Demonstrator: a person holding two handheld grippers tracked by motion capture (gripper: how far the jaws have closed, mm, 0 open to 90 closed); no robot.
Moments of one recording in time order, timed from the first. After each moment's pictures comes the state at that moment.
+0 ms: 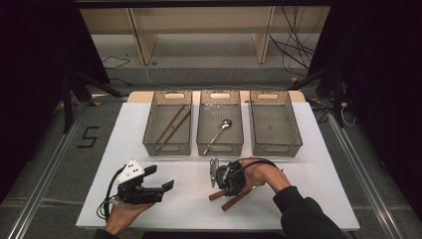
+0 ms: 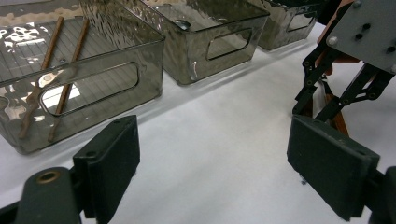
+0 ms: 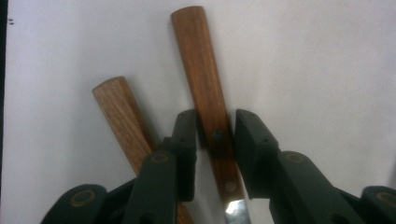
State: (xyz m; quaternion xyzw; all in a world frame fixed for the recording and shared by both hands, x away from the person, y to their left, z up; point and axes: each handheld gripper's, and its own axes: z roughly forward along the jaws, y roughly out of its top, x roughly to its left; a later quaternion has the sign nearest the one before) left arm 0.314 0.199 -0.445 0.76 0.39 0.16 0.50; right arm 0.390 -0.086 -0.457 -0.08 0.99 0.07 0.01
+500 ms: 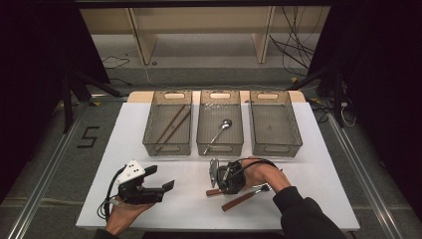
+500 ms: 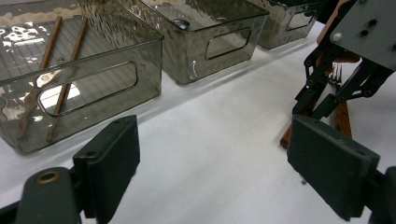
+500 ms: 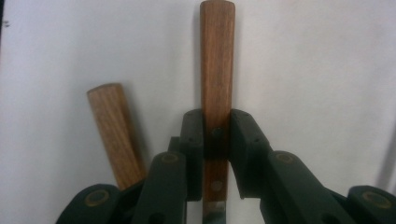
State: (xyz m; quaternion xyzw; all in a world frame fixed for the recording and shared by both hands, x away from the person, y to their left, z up) left arm 0.314 0.199 -0.446 0.76 0.39 0.16 0.50; right arm 0.390 -0.086 -0.455 -0.08 0.99 0.08 0.02
